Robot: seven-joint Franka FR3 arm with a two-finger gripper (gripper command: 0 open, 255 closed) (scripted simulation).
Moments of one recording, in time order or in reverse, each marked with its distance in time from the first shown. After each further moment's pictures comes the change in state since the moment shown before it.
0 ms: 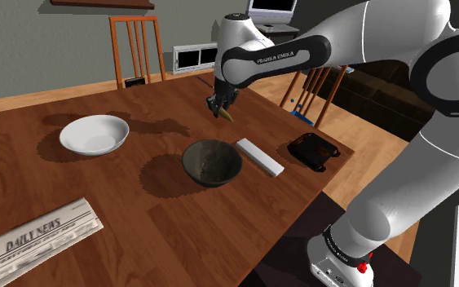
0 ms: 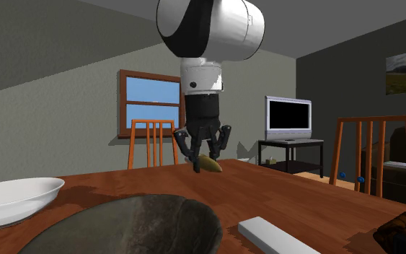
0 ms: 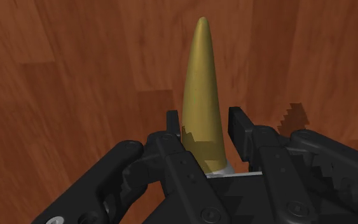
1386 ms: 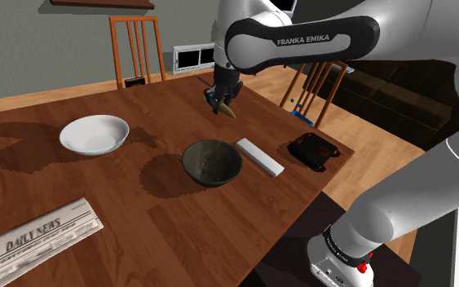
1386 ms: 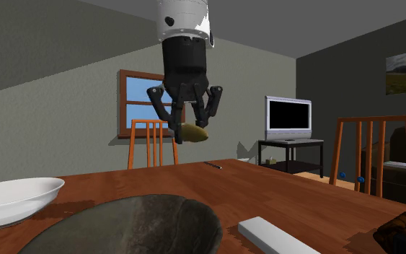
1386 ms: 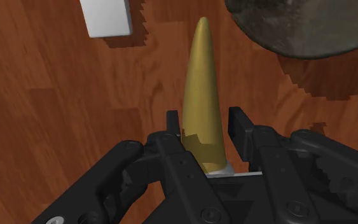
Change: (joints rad) arm 0.055 -0.210 0.056 -0.030 0.104 -0.169 0.044
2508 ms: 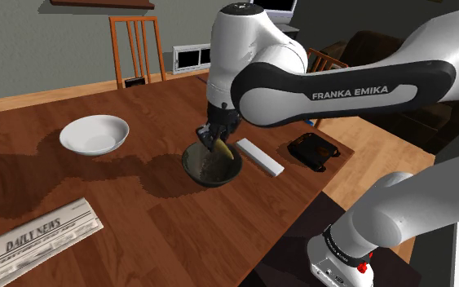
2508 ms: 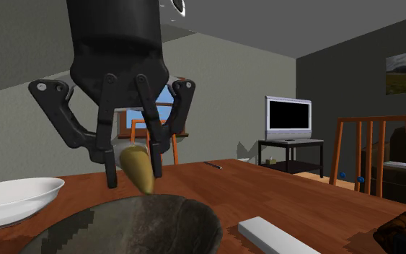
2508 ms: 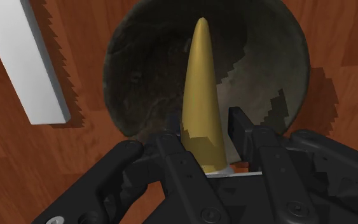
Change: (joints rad) arm 0.129 -0.217 0.129 -0.232 0.128 0.024 0.186
